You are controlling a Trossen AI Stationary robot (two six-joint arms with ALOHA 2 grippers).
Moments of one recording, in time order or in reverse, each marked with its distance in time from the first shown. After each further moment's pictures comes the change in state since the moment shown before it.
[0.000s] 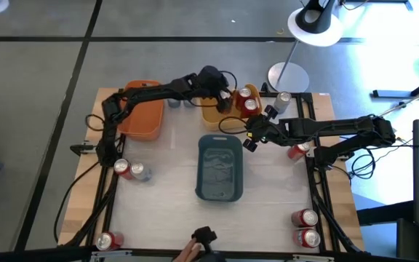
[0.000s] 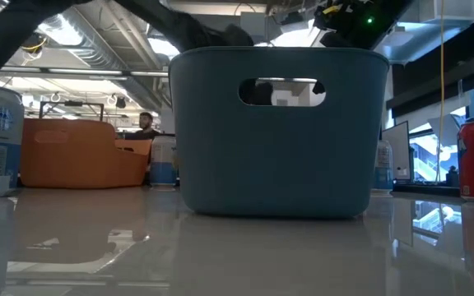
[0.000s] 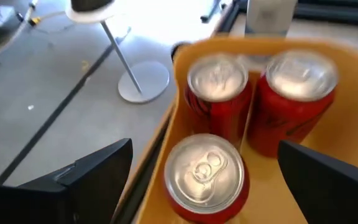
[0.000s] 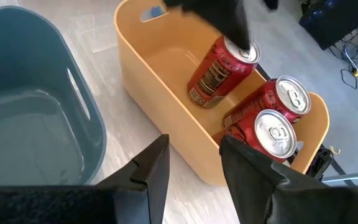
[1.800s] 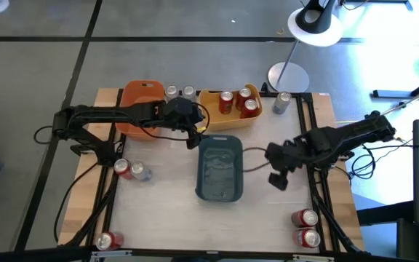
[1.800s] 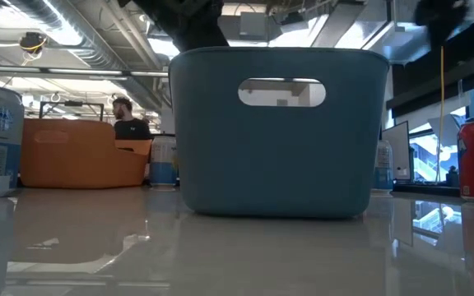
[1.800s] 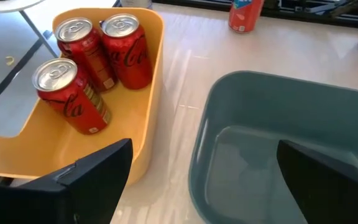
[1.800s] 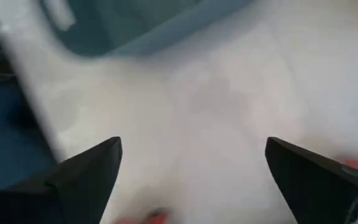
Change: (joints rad) left arm -0.318 -0.552 -0.451 -0.161 -0.005 -0.184; right arm 0.373 -0.003 0.308 -0.665 -0.626 0.640
